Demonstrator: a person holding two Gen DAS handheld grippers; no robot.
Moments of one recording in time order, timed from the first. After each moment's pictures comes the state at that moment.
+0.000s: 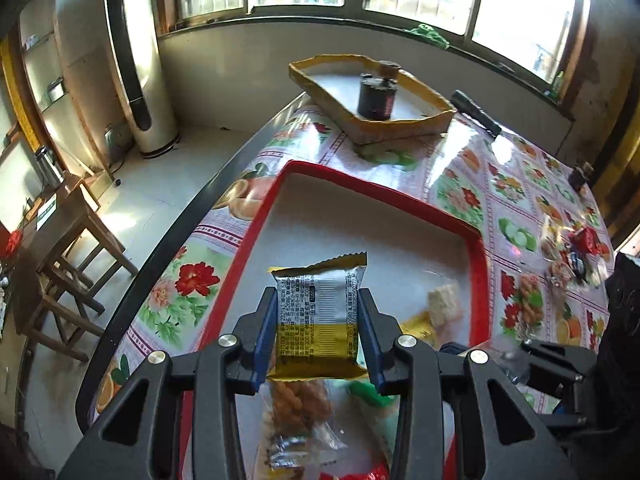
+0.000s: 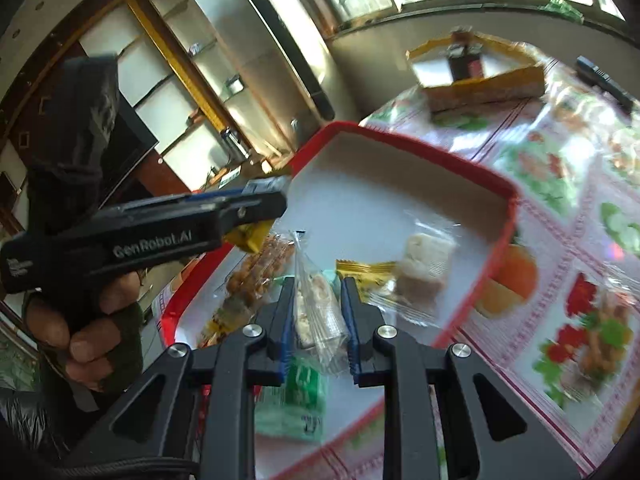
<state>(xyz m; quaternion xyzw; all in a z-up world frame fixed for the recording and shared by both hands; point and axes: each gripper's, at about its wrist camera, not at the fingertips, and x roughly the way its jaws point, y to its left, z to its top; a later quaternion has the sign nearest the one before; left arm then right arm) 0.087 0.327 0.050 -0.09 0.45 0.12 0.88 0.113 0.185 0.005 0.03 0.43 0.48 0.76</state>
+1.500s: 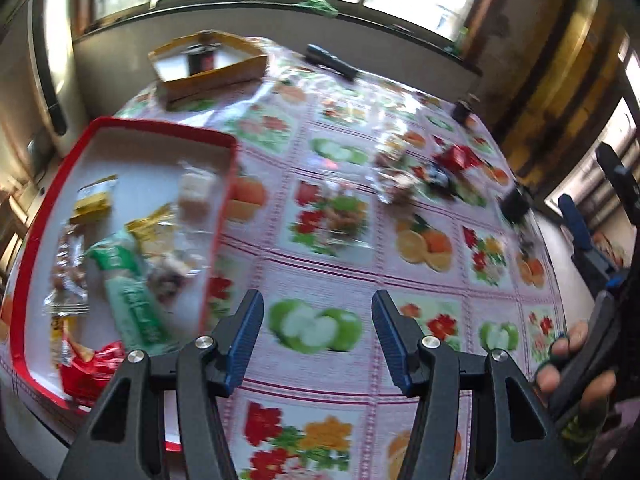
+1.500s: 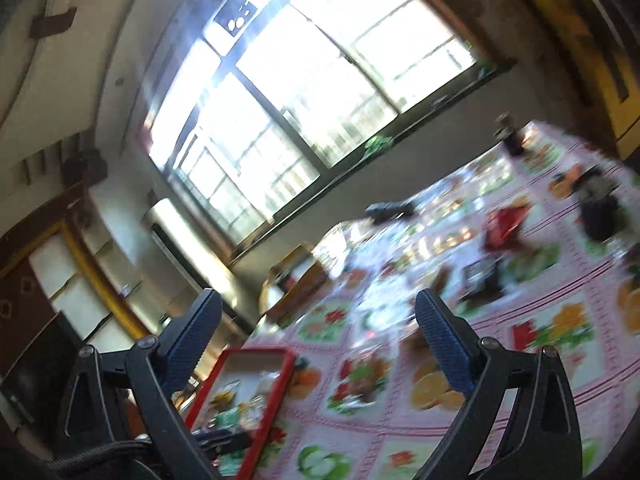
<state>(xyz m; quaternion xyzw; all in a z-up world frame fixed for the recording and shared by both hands) 0.038 0.140 0.051 -0.09 0.47 -0.05 0.88 0.036 -0.124 0.075 0.30 0.17 0.21 0.91</state>
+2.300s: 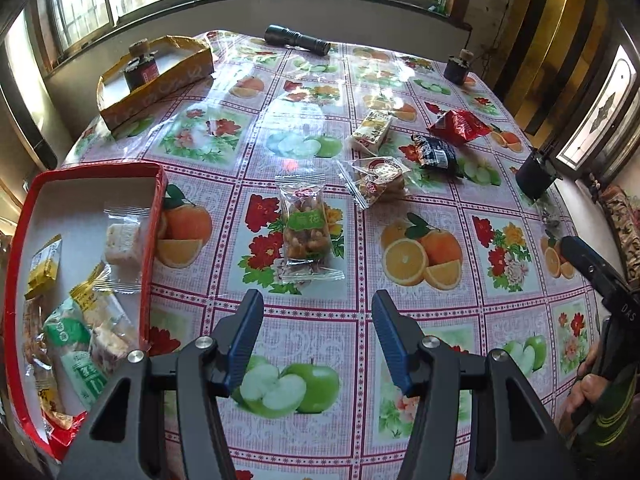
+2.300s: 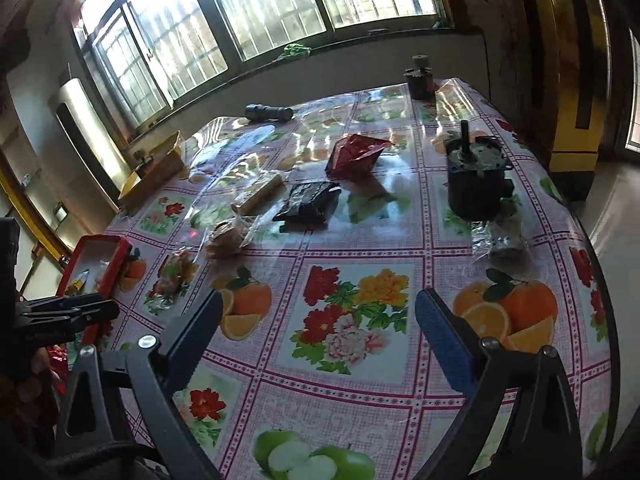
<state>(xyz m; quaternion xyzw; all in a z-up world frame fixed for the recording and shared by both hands) 0.105 0.088 0.024 -0.01 0.50 -0.05 0.86 0.092 -0.183 0.008 0.12 0.38 0.11 0.91</state>
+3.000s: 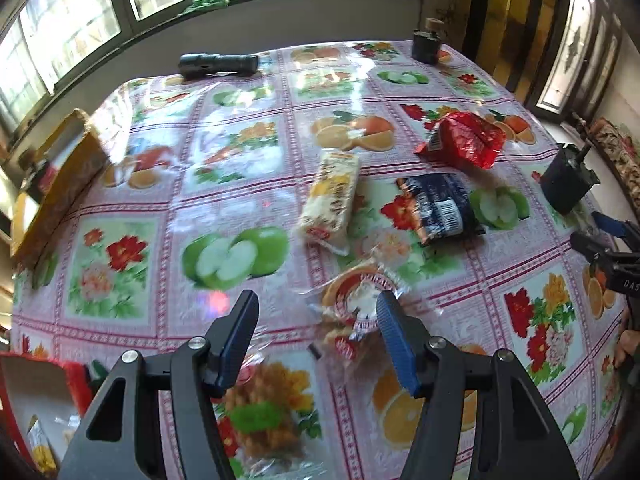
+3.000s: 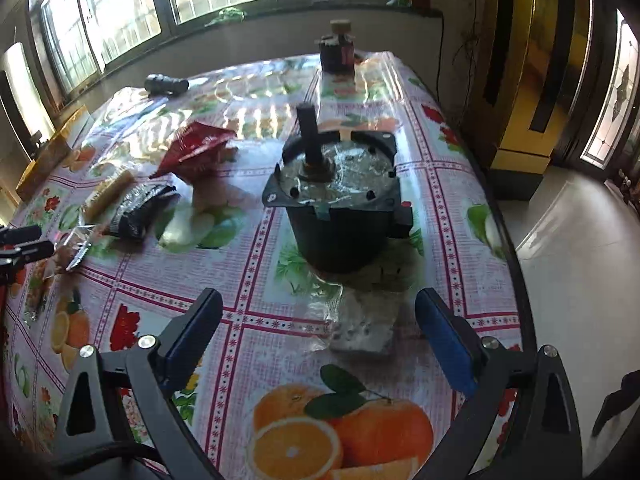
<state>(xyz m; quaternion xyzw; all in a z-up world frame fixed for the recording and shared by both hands) 0.237 0.023 -0.006 0.09 0.49 -0.12 0.86 0.182 -0.260 -0.034 0.03 0.45 0.02 0.89</state>
